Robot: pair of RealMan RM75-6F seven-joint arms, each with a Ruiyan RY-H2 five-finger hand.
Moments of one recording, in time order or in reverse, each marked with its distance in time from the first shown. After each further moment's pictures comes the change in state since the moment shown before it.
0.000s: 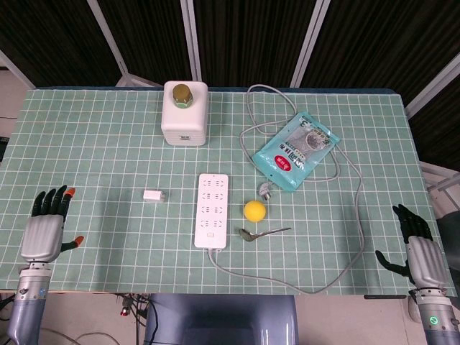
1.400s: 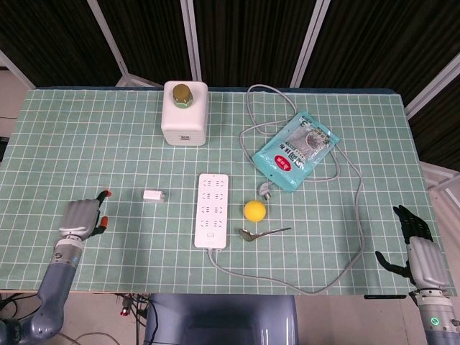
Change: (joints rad) left arm -0.255 0.020 -0.137 -0.169 -0.538 -0.337 0.304; right arm -0.003 0.015 0.000 -0.024 0.012 -0.010 0.017
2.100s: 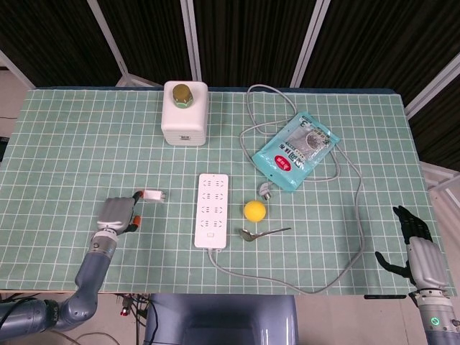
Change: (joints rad) left arm -0.175 -0.142 0.009 0.048 -0.167 0.001 0.068; right arm 0.000 0.004 0.000 -0.006 0.002 -0.005 0.007
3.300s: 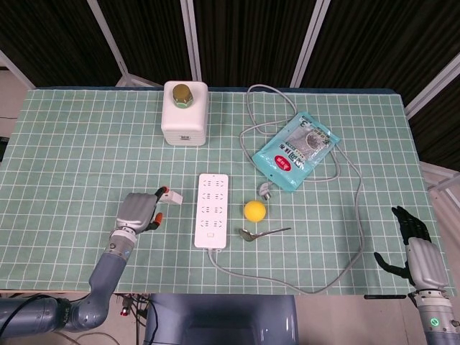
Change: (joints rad) left arm -0.091 -0.009 0.010 -0.113 0.067 0.084 -0.018; right arm -0.001 0.000 -0.004 -0.001 -0.011 0.004 0.007
